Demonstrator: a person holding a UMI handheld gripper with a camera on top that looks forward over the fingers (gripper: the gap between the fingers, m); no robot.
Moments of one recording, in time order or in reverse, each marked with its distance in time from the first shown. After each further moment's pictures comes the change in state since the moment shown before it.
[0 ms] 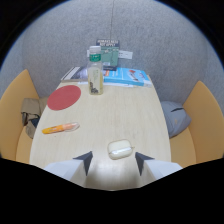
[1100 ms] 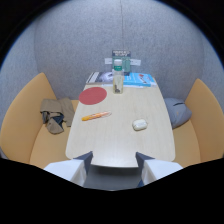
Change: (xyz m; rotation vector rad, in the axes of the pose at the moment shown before) arm -0.083 0.042 -0.154 0.019 -0.089 0.034
